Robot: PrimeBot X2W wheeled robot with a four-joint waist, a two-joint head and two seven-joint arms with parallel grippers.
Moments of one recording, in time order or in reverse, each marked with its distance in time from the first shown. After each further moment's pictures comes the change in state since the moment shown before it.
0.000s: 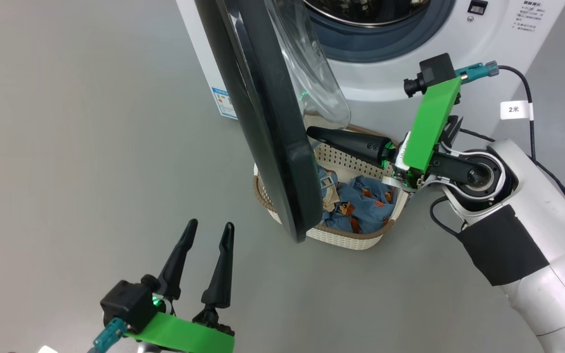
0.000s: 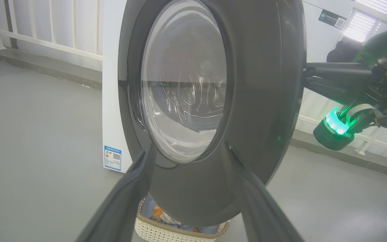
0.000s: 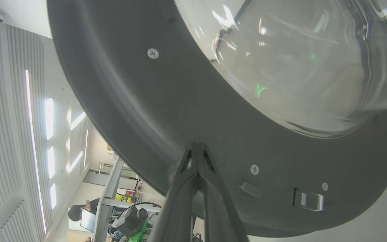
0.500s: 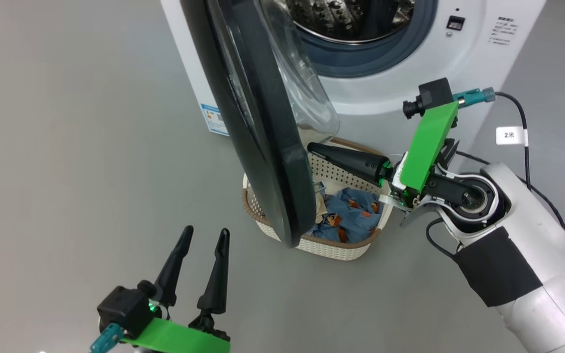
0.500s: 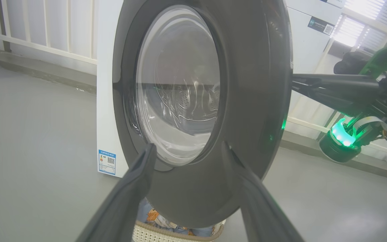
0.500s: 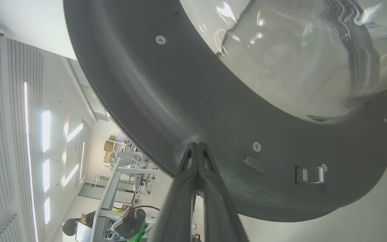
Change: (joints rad) left arm 0.017 0.005 0.010 0.005 0.001 0.000 0.000; right arm 0.072 0.017 -0.018 -0.022 -0.016 0.000 -0.042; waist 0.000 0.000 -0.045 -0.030
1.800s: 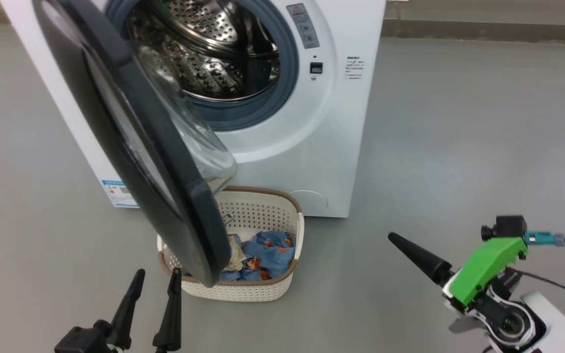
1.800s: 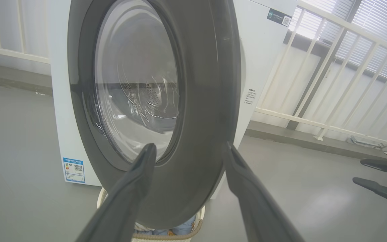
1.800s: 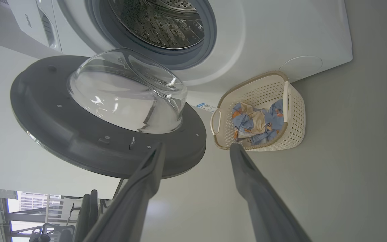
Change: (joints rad) left arm 0.138 0.065 0.112 0.002 0.000 0.000 0.000; right arm 0.431 -0.159 -0.008 -0.058 -0.105 0.000 -0.381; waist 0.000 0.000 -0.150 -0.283
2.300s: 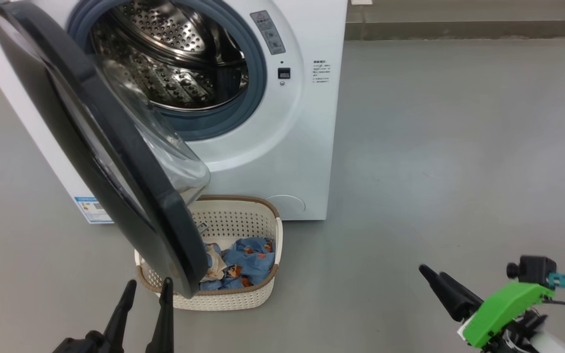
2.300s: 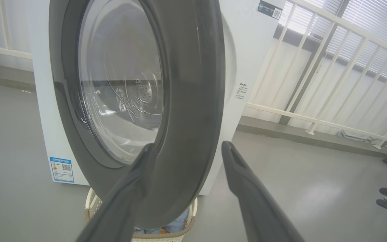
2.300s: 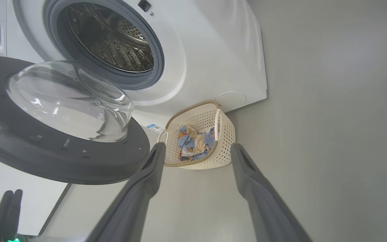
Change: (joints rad) left arm 0.038 -0.001 0.031 -0.009 0.001 0.000 0.000; right arm 0.085 -0.113 0.150 0.014 -0.110 0.000 -0.291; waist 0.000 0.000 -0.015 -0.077
